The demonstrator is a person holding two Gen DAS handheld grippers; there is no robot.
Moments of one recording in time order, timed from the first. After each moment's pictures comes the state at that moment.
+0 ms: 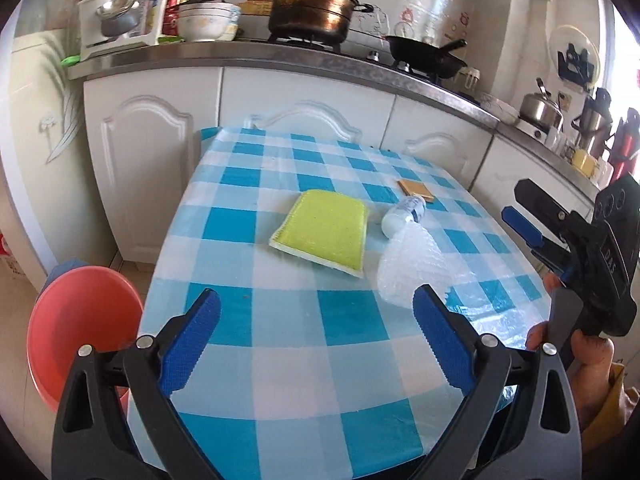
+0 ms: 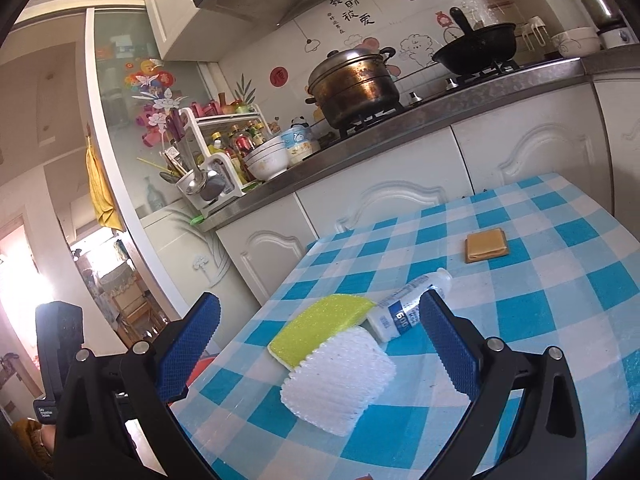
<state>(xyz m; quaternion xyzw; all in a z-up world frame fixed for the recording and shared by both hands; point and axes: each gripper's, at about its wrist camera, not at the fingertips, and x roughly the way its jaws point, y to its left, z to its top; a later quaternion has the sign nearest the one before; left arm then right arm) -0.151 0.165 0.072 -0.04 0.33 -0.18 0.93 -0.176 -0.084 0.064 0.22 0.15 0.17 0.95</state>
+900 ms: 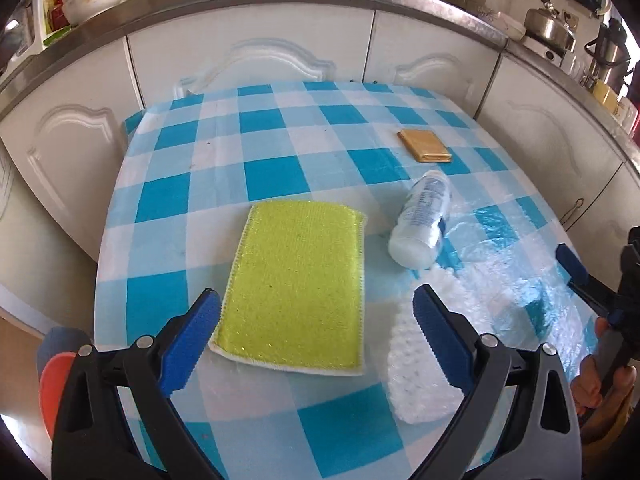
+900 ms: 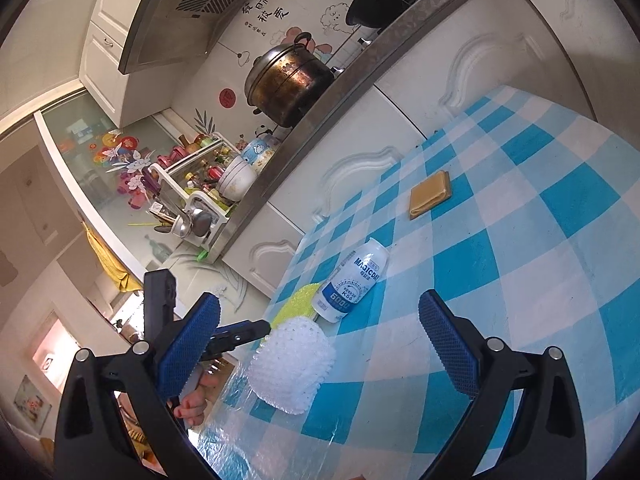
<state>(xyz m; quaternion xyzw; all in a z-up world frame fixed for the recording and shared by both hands) -0.003 0.087 0.057 0.07 0.45 -0.21 0.86 -0.169 -0.178 0.012 0.38 0.19 0.20 0.88</state>
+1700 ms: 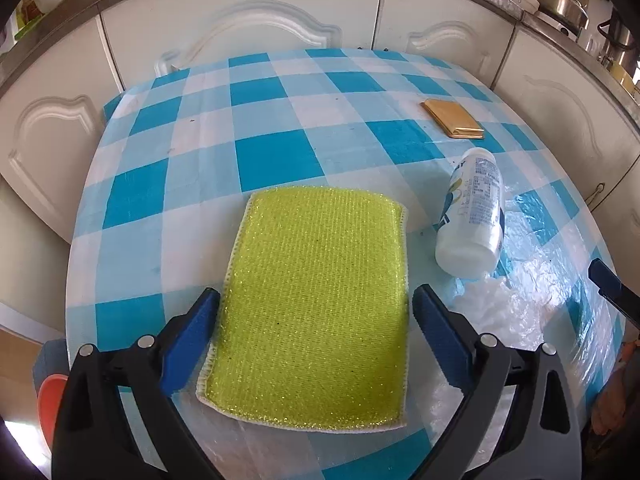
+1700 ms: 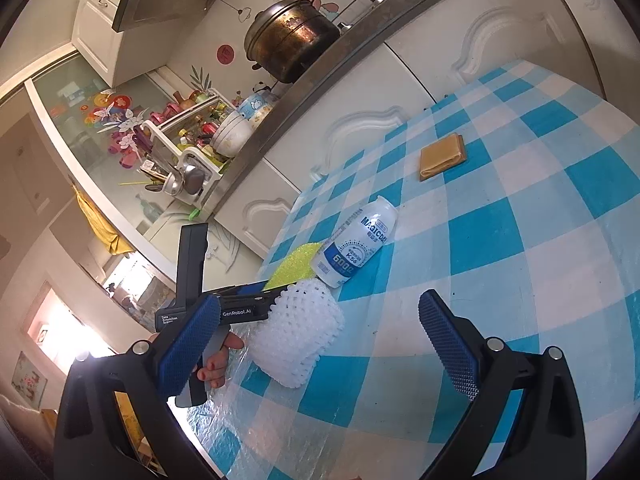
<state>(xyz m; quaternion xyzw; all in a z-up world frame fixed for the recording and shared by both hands) 0.030 0.077 0.022 0.09 0.47 -0.21 0.85 -0.154 -0.154 0.010 0.34 0.26 0.21 0.88</state>
